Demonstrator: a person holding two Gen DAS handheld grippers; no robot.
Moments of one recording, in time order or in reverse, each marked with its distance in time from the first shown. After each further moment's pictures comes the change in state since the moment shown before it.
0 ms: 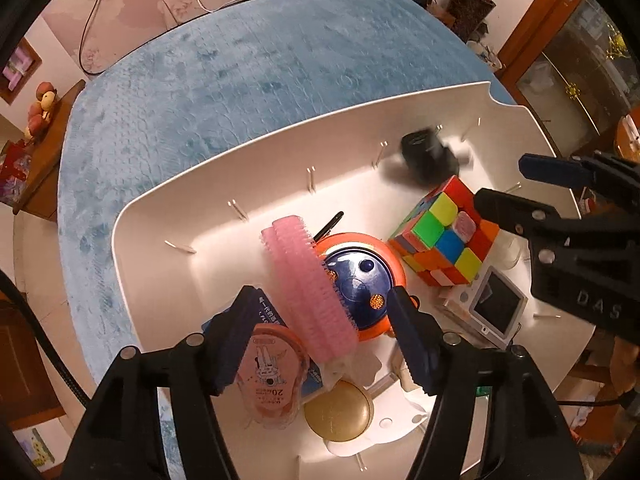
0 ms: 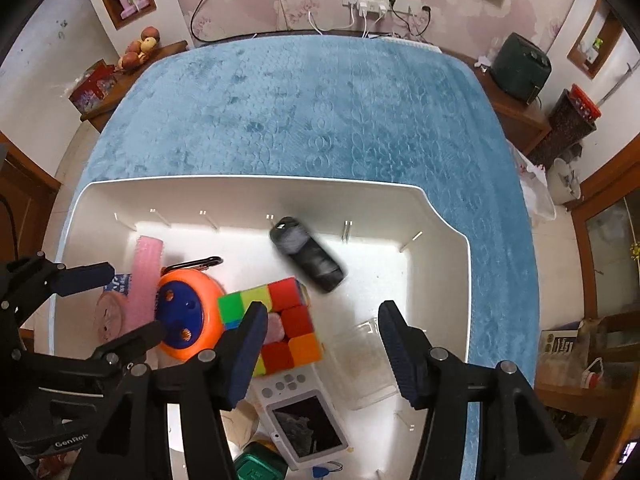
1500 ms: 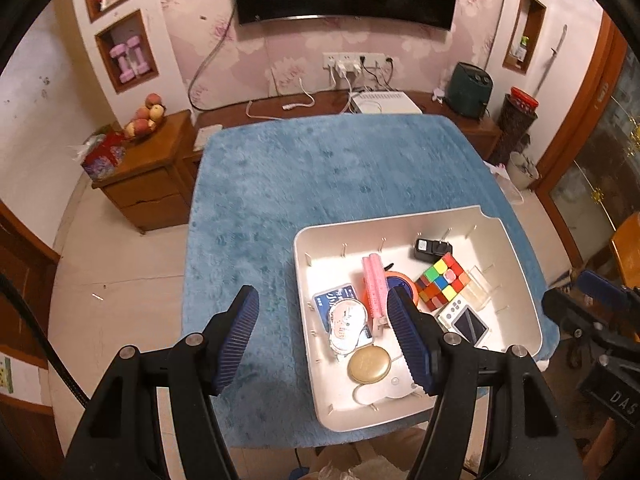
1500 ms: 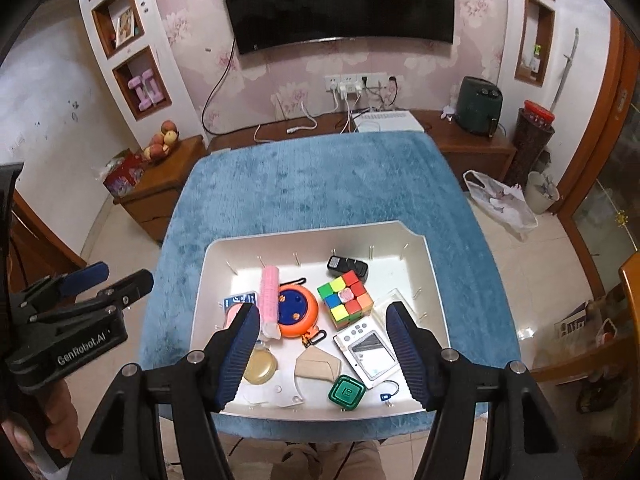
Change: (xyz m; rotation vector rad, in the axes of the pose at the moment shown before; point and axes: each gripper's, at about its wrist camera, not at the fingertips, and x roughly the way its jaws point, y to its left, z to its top) left arm -0.166 0.031 -0.073 -0.238 -0.350 0.160; right arm -0.183 0.042 -0.075 0.164 -0.300 0.042
